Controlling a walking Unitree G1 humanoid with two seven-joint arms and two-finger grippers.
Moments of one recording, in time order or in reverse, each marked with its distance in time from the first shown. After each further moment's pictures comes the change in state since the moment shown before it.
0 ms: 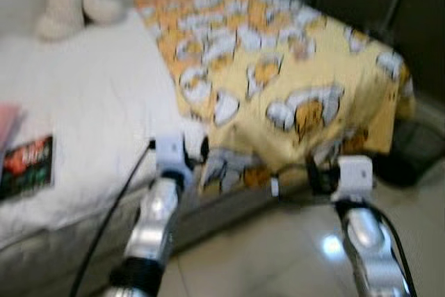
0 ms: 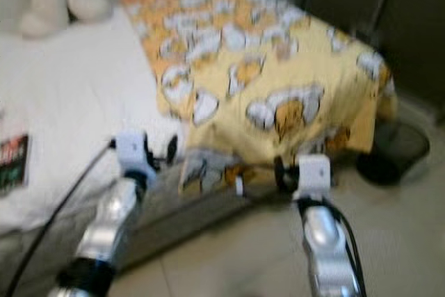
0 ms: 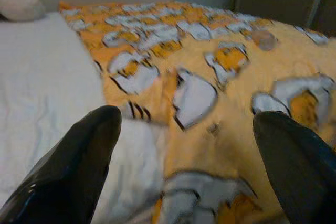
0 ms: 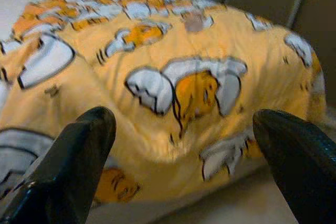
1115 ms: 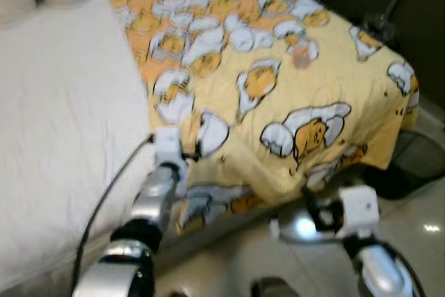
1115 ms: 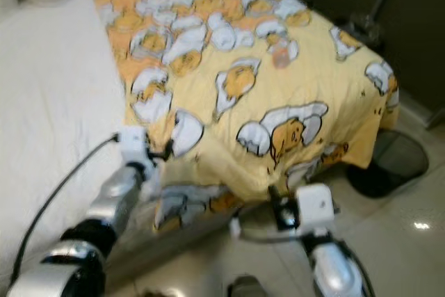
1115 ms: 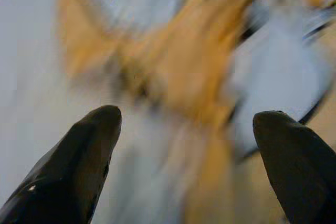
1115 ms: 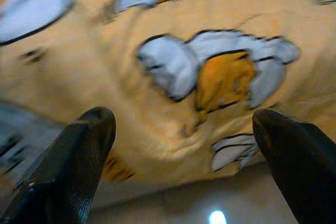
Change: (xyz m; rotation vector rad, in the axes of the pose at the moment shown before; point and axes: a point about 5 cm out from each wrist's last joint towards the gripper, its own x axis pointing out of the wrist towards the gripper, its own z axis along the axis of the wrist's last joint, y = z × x) left arm 0.028 0.027 -0.031 -0.066 0.252 0.051; right arm -0.066 0.005 -0.007 -0.043 0.089 0.162
